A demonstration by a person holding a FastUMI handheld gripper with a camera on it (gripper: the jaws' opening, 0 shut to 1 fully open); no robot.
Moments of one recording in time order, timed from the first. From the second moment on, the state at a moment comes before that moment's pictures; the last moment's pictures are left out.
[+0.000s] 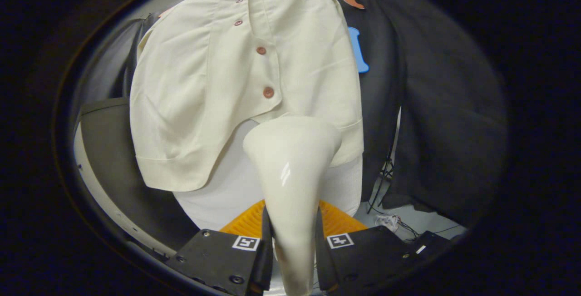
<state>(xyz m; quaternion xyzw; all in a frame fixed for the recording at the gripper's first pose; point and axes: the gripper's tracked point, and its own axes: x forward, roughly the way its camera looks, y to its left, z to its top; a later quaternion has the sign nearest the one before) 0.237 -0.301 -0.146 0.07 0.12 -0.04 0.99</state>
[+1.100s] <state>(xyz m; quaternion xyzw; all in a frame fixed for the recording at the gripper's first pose) 0.084 -0.098 0.049 0.03 -0.01 -0.06 1.00</state>
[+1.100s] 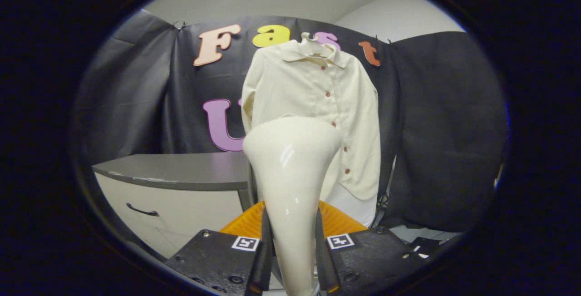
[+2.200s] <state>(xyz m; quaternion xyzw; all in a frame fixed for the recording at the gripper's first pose) -0.034 0.032 0.093 0.03 -0.09 0.02 1.00</state>
